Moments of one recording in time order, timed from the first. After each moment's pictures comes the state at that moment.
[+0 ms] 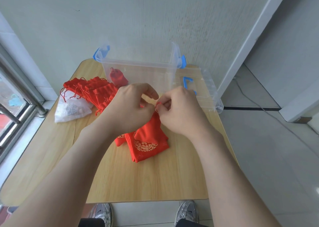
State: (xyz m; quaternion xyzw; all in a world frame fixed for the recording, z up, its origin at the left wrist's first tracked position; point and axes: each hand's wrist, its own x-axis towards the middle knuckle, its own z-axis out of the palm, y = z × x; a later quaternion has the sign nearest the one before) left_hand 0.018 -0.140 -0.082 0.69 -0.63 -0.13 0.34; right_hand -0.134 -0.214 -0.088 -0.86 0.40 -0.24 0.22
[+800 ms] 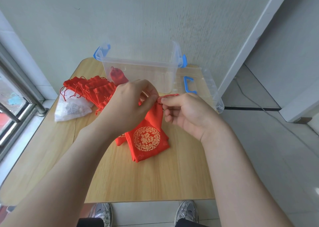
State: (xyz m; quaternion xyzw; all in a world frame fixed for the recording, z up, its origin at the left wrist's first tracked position) left_hand 0.025 -0.142 -0.090 0.65 -0.65 -0.07 0.38; right_hand -0.141 -0.219 -0.076 -0.50 0.42 -0.23 0.72
